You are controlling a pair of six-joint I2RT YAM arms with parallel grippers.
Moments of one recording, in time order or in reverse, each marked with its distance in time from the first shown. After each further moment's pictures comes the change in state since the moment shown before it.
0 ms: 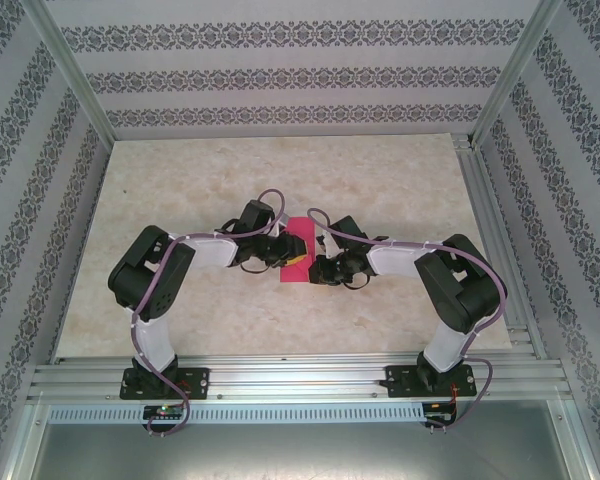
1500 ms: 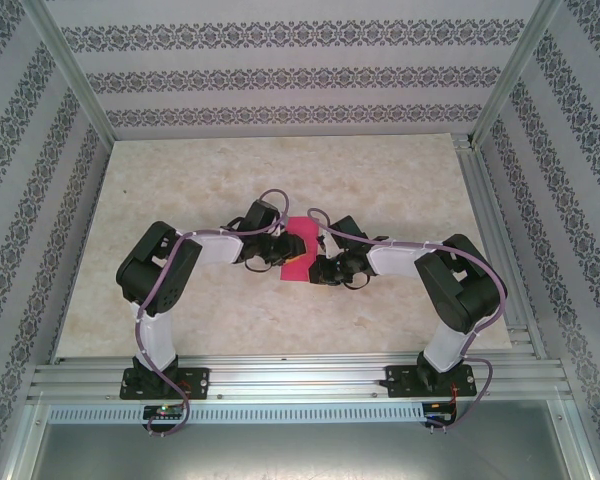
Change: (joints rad) left arm -0.008 0.051 0.069 -0.092 -0.146 0.070; right arm 0.000 0.000 0.000 -0.001 0.000 0.000
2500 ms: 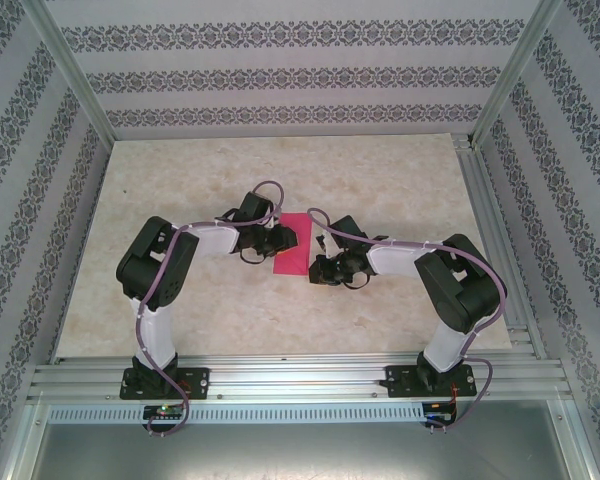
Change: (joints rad) left arm 0.070 0.033 0.065 -0.084 -0.032 0.117; right arm 0.000 0.001 0.008 -0.014 0.000 -0.001
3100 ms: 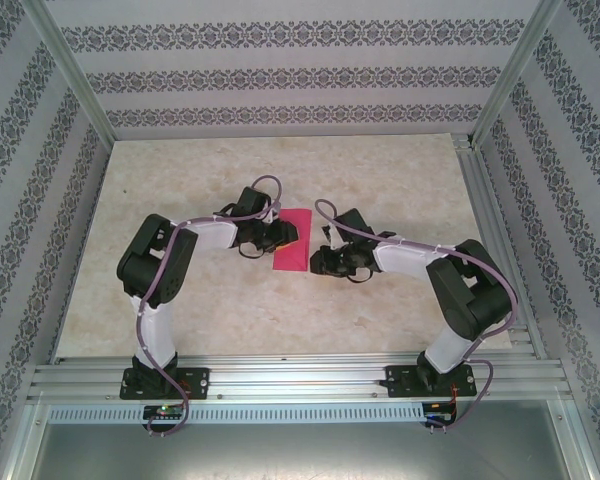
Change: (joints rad) left arm 0.026 0.006 0.043 -0.019 0.061 0.005; right arm -0.032 -0.067 0.020 -0.008 0.068 0.039
